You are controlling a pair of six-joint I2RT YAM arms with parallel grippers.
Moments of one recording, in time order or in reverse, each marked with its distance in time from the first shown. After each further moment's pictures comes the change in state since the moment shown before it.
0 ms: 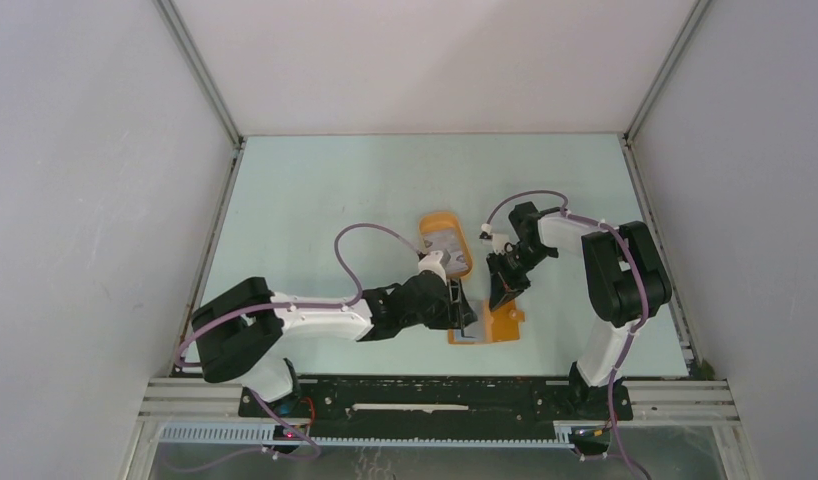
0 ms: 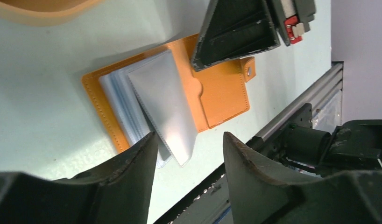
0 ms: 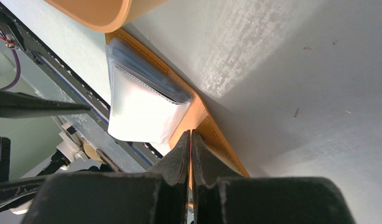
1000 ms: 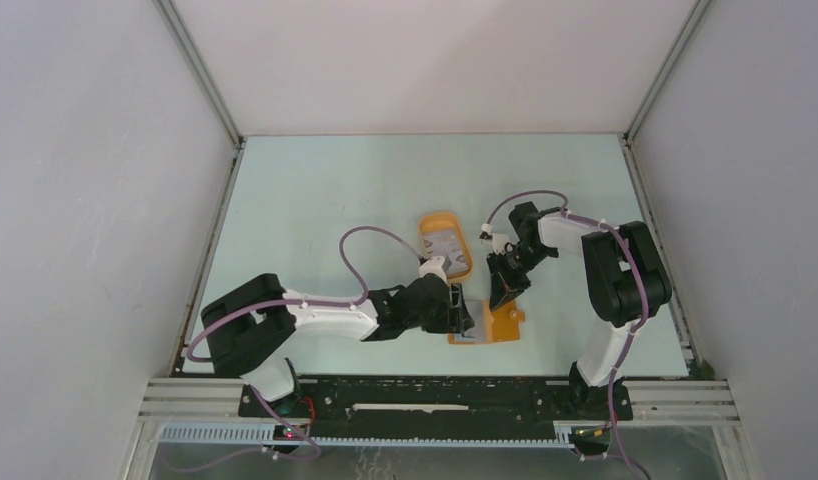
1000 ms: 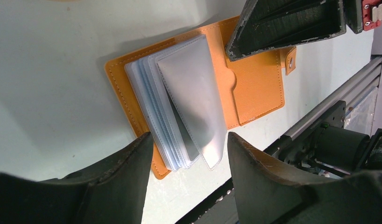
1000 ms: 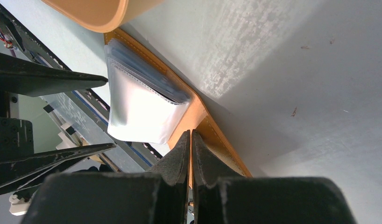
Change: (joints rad) left arm 0.006 0.064 -0.002 -0.024 0.006 0.008; right arm -0.001 0.000 0.000 0.000 0.004 -0.001
